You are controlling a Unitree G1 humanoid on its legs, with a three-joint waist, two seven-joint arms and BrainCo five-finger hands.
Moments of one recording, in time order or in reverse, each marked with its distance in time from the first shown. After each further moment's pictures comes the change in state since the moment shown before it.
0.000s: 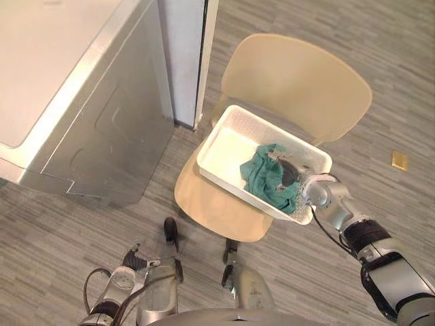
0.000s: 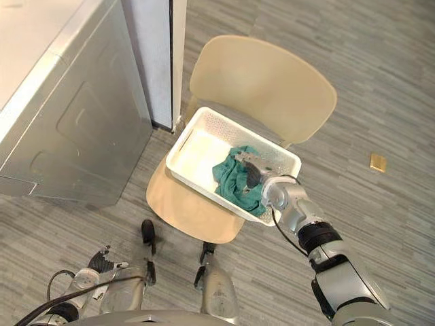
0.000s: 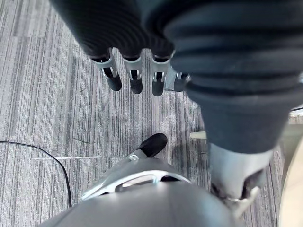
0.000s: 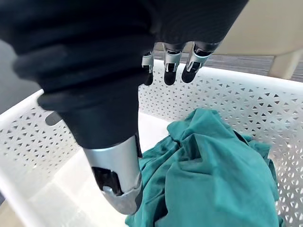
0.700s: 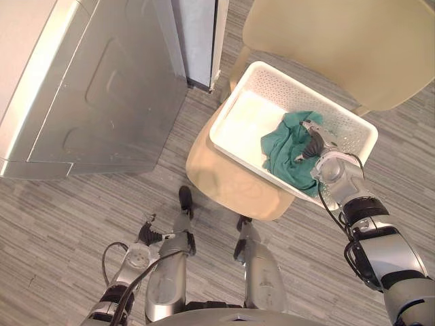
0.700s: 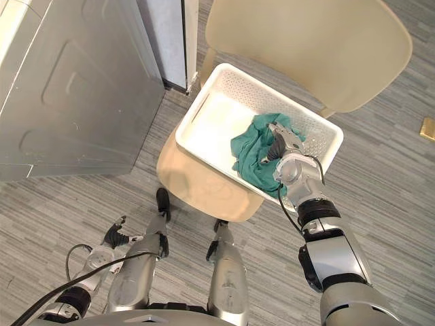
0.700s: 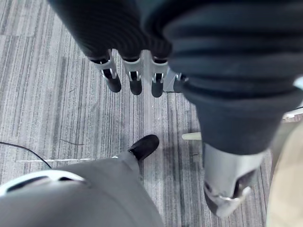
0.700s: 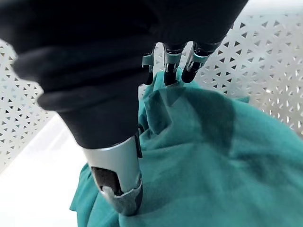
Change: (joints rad) left arm -0.039 -0.046 -0.086 -0.192 -0.089 0.000 0.043; right arm -0.174 0.081 -0.195 0.274 0.002 0.112 -0.113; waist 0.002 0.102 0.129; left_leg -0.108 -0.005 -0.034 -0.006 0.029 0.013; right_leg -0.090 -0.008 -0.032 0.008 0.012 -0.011
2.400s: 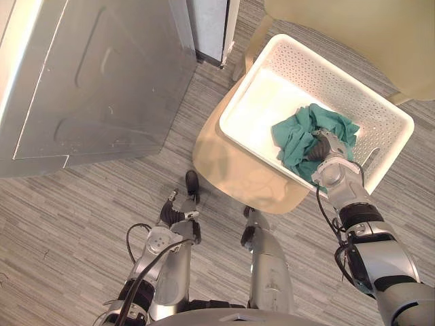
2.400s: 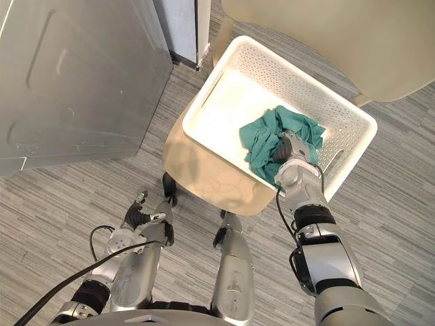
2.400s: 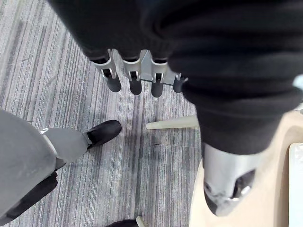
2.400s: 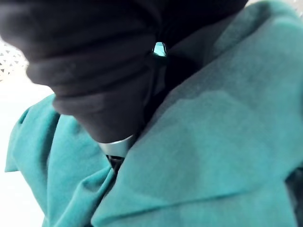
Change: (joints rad) left arm 0.015 -0.108 -0.042 -0.282 0.000 0.023 0.000; right arm 0.059 0.058 -0.117 -0.011 -0.031 0.061 -0.042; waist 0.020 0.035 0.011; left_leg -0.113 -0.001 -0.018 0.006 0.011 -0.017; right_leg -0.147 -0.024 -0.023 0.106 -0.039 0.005
